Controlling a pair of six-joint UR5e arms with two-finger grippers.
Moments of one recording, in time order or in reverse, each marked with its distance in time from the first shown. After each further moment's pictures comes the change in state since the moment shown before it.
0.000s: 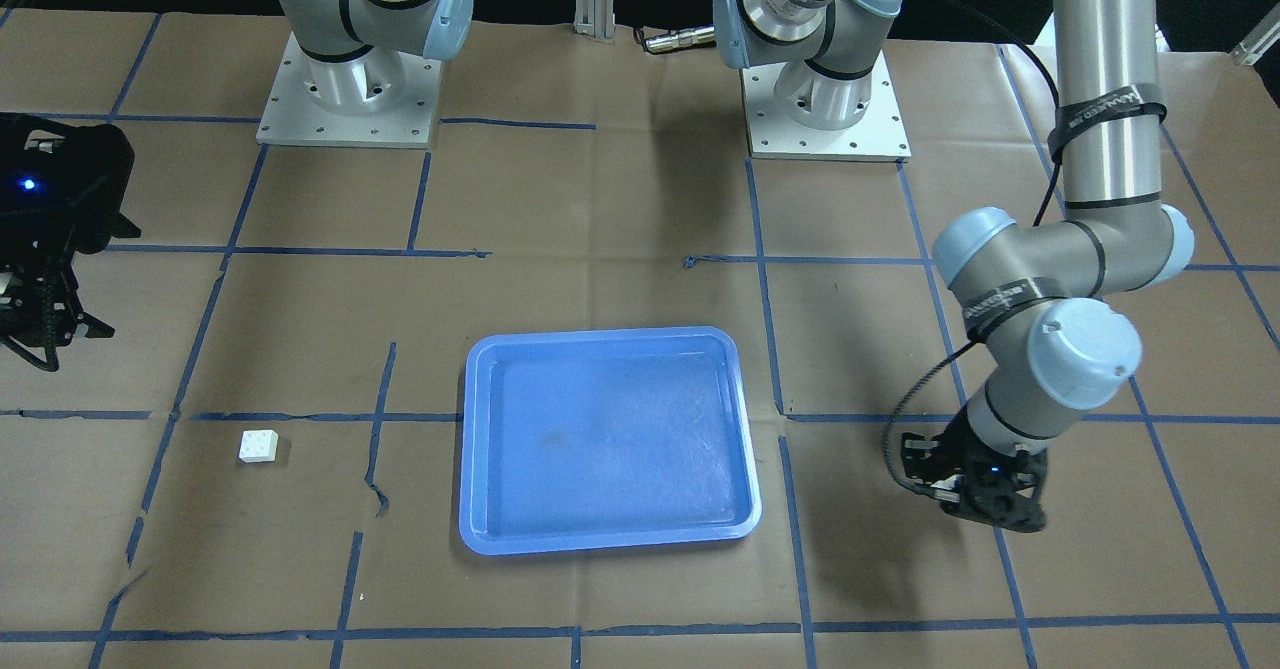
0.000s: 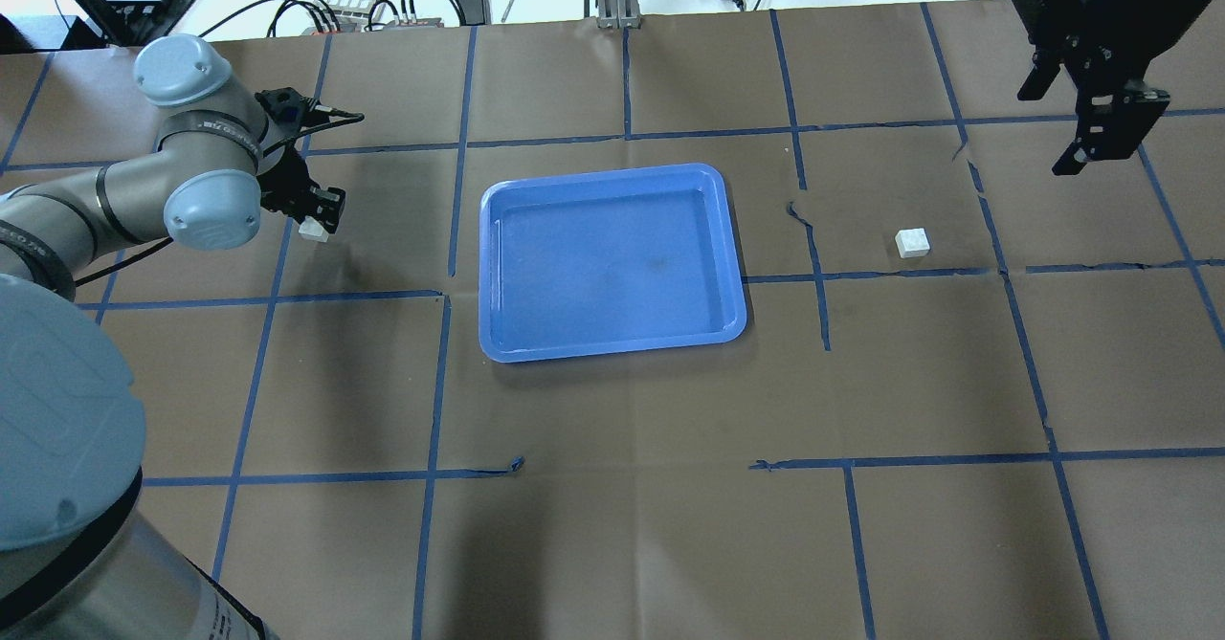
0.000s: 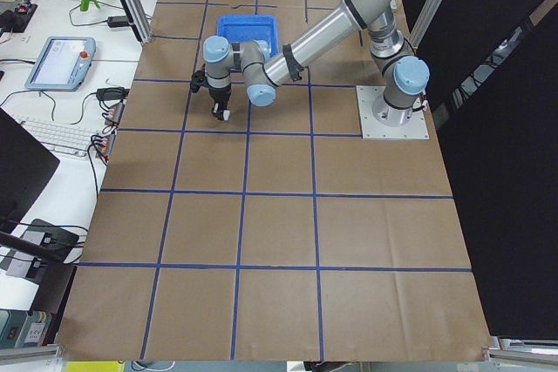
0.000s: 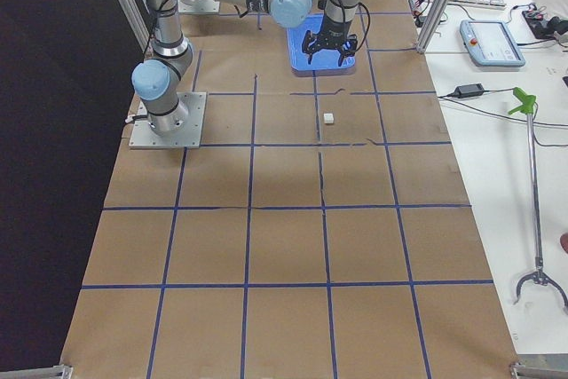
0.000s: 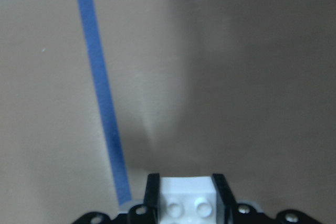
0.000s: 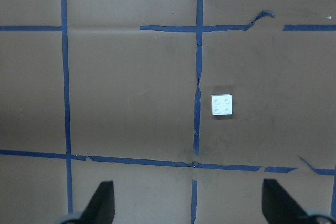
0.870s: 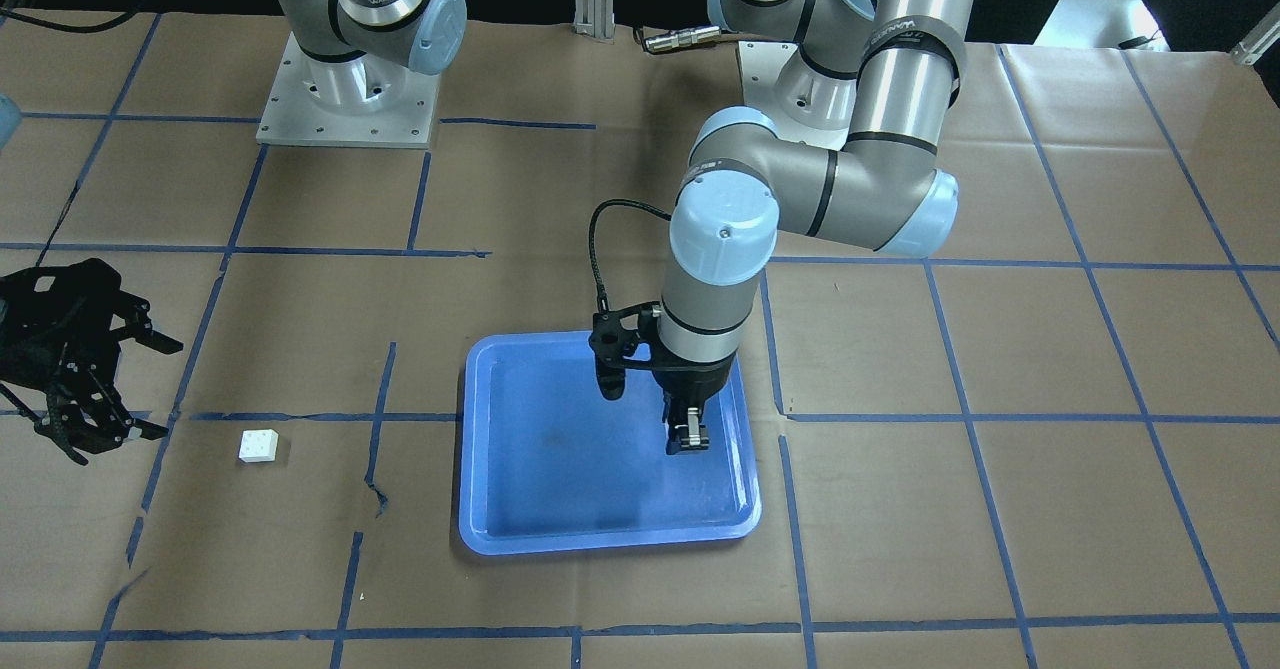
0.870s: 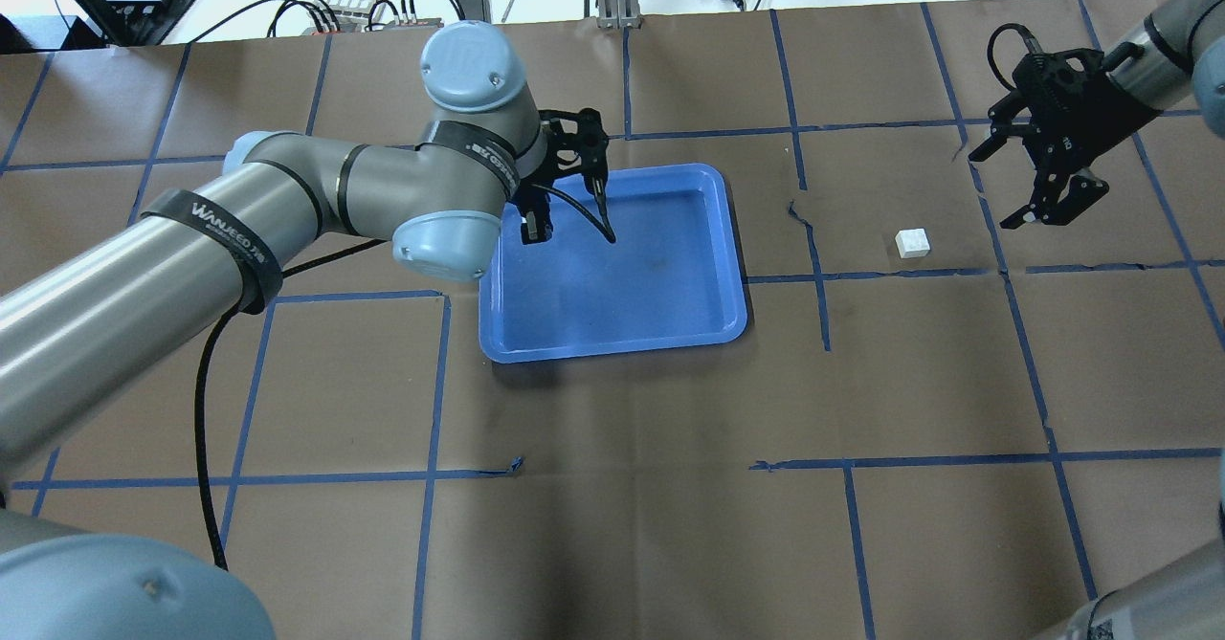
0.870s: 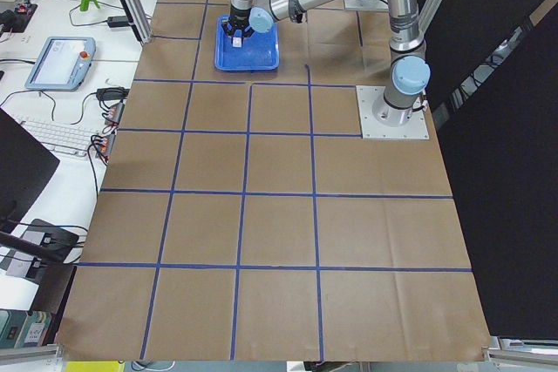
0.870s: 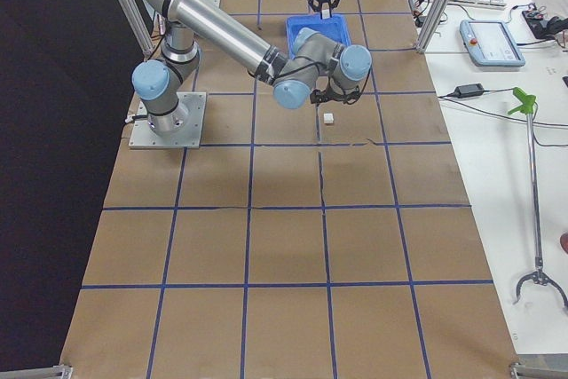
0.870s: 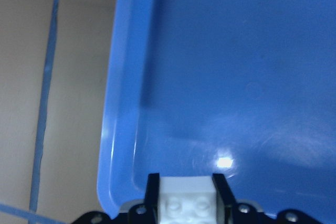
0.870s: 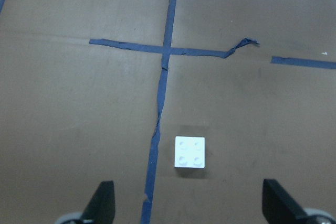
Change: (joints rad) left arm -0.456 0.053 0.001 -0.002 -0.018 0.791; right arm -0.181 0.196 0.176 -0.230 0.395 -0.286
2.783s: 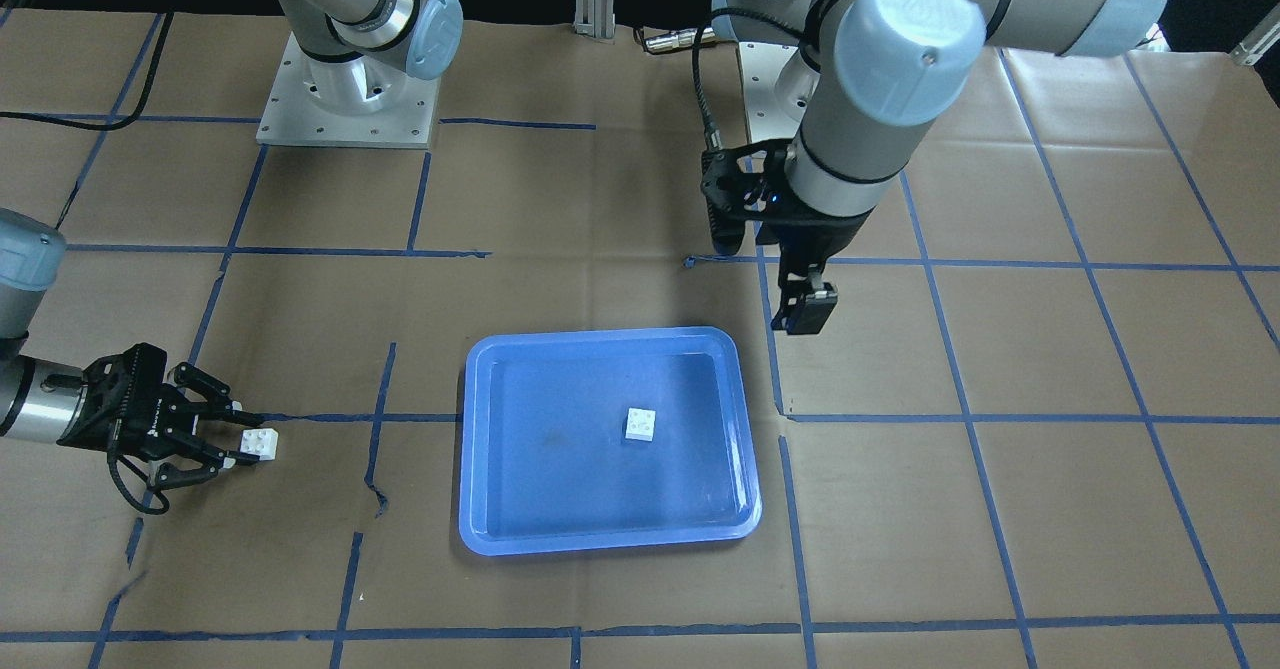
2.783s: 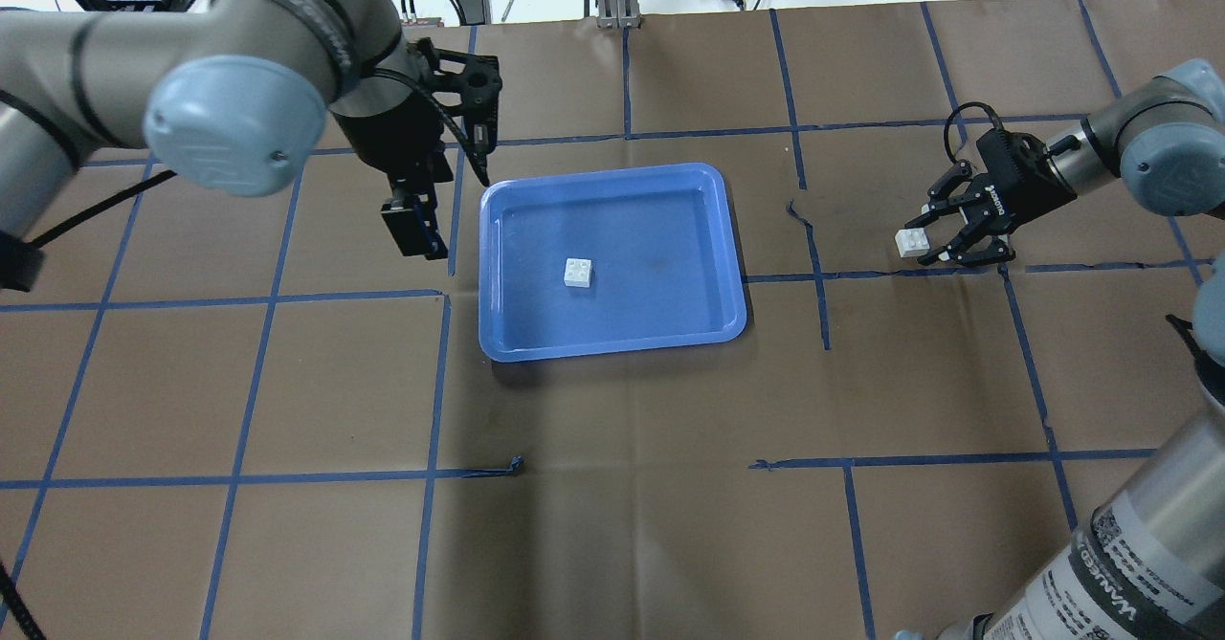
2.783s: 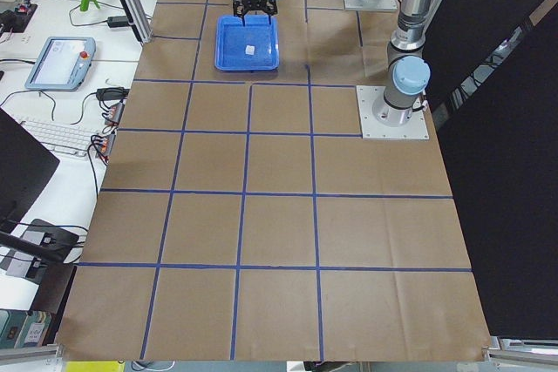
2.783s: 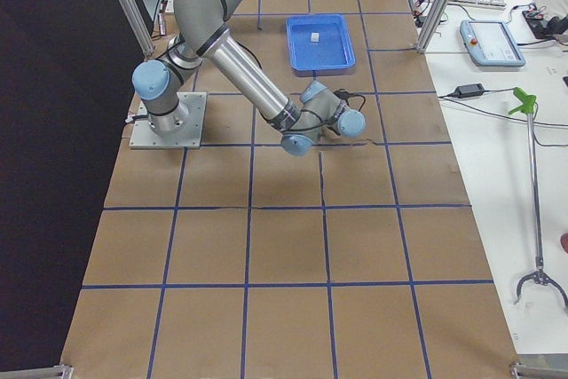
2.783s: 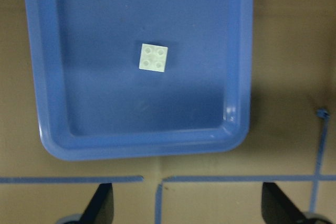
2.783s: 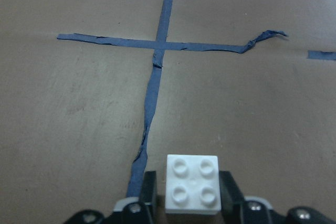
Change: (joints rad) left arm 0.186 0.358 0.125 -0.724 -0.052 0.070; right arm -0.033 0.212 0.035 -0.045 0.160 -0.124
